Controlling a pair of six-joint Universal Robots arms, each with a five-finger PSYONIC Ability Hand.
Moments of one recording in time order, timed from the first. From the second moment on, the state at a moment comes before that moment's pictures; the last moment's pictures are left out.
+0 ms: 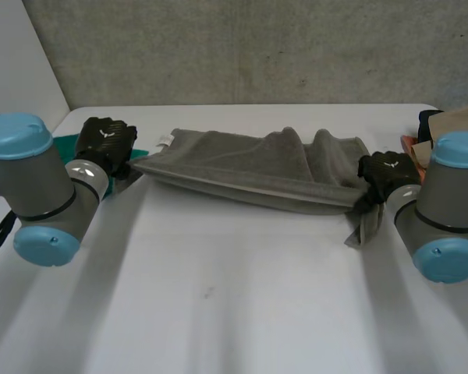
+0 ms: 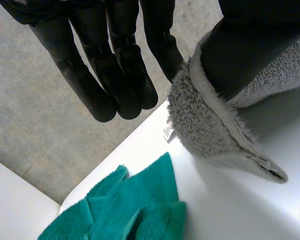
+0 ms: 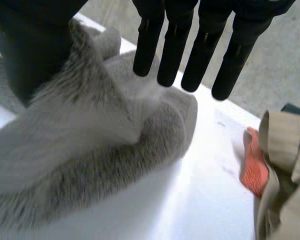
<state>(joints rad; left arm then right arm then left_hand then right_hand) 4.40 -2.12 -1.37 3.39 -1.56 3.60 1.83 -0.93 1.37 -0.16 1.59 2.88 1.15 1.20 1.19 1.20 1.00 0.64 0.65 0.65 0.64 0.45</state>
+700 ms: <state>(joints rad) 4.50 -1.80 -1.67 2.94 -1.52 3.78 1.67 -1.24 1.69 0.23 1.41 2.18 1.15 1.20 1.19 1.20 1.00 1.13 1.18 1.18 1.19 0.97</state>
